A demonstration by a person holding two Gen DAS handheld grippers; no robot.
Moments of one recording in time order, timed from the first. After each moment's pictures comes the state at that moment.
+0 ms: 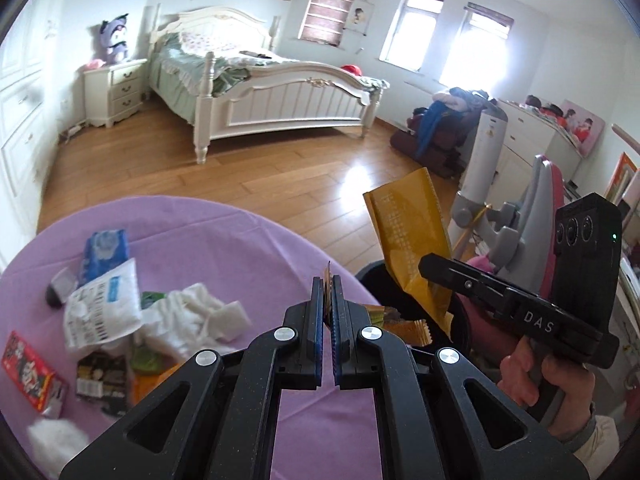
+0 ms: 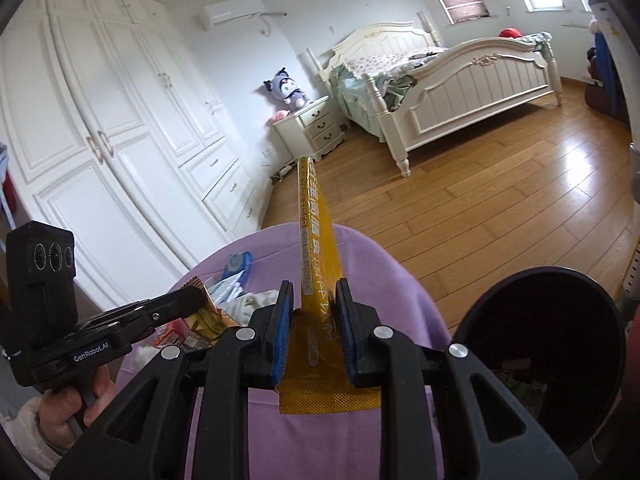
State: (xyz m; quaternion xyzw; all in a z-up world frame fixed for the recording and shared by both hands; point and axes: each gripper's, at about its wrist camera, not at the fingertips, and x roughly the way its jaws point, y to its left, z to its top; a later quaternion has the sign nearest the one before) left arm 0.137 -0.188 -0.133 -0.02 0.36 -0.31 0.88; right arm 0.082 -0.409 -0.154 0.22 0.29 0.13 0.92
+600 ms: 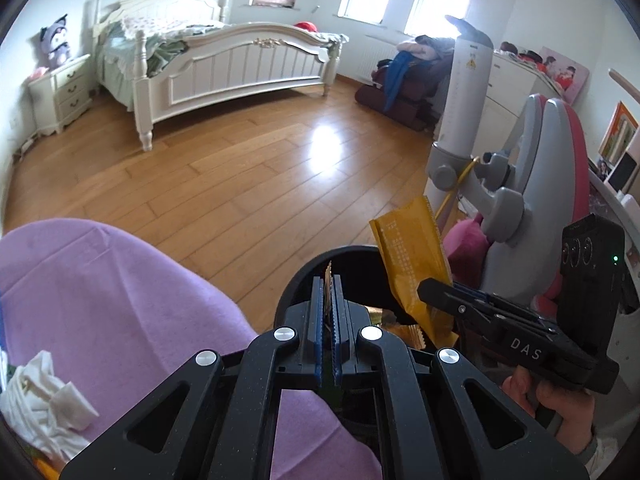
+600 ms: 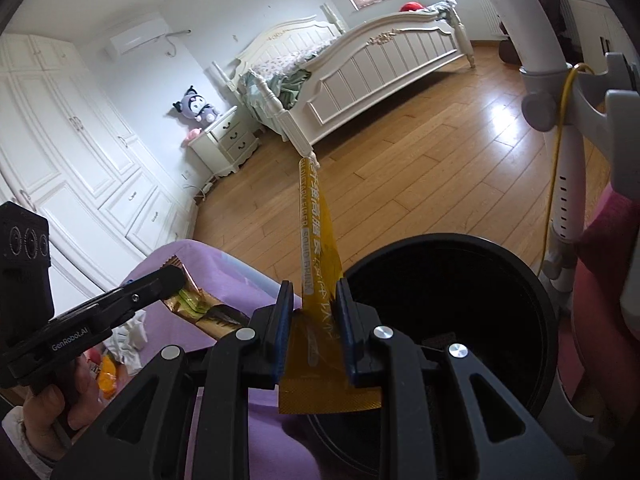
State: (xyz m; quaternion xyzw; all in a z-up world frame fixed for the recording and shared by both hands) left arm 0.192 -0.363 -0.199 0.05 0.41 -0.36 0.84; right arm 0.093 -0.518 -0.241 0.29 0.33 0.01 0.90
